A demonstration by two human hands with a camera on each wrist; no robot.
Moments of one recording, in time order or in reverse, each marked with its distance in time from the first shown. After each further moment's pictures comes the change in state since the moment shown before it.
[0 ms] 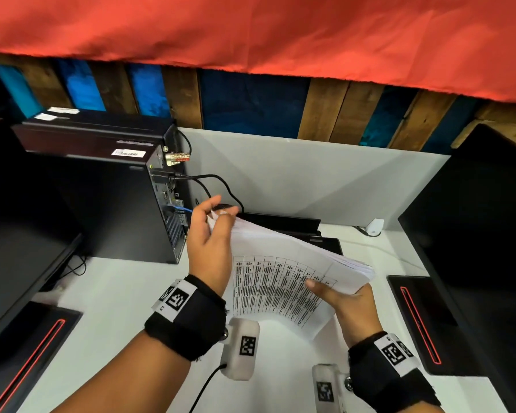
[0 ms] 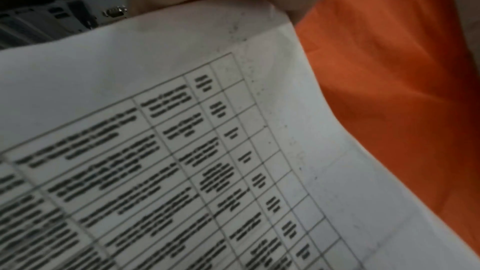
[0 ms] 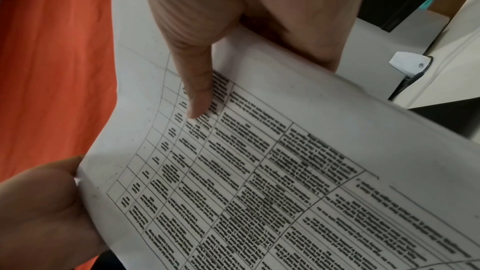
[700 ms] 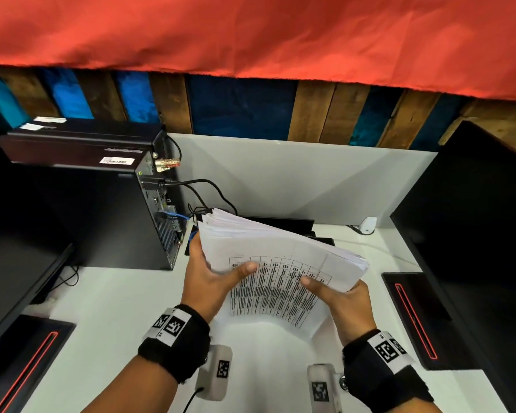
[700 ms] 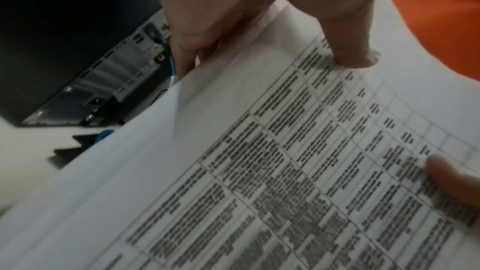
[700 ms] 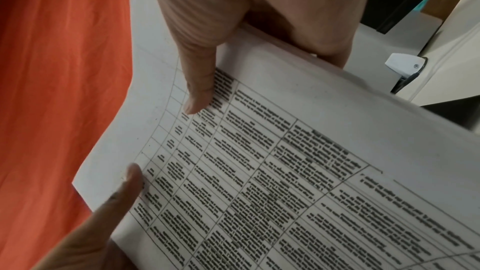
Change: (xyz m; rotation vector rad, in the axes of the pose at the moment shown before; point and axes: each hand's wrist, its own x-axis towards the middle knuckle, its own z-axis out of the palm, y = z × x) left_hand -0.010 -0.054 -0.023 0.104 -0.307 0.031; right_hand 0.001 0.000 0.000 0.060 0.043 0.040
